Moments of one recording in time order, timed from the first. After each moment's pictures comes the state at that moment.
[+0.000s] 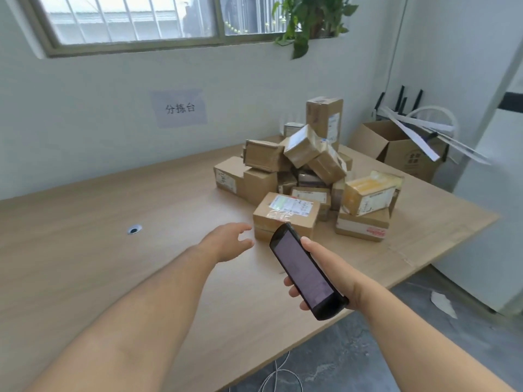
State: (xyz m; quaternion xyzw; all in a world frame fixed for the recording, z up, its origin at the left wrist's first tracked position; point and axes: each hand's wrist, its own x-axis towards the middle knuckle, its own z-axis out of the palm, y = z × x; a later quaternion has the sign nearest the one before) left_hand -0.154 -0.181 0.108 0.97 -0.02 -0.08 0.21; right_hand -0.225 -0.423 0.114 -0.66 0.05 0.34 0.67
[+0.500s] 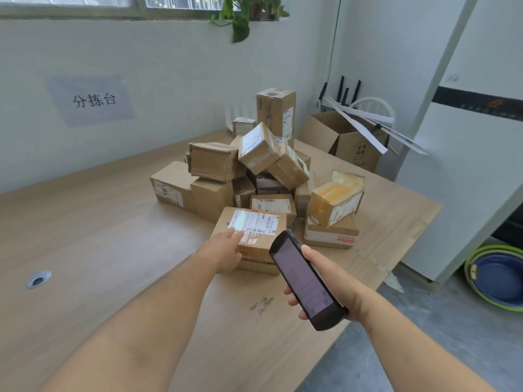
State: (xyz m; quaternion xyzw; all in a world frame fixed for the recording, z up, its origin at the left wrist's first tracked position) left_hand -0.010 -0.233 0.062 0.98 -0.16 -0.15 0.04; right_hand -0.143 -0.448 0.104 -0.64 0.16 0.28 0.69
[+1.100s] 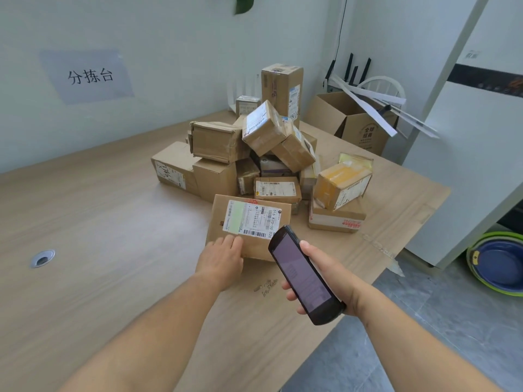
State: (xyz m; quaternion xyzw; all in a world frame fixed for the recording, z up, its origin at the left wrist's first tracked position) left_hand -0.058 -0.226 0.025 0.98 -0.18 -0.02 -0.01; right_hand -0.145 -0.439 0.076 -0.64 0.17 0.31 0.69
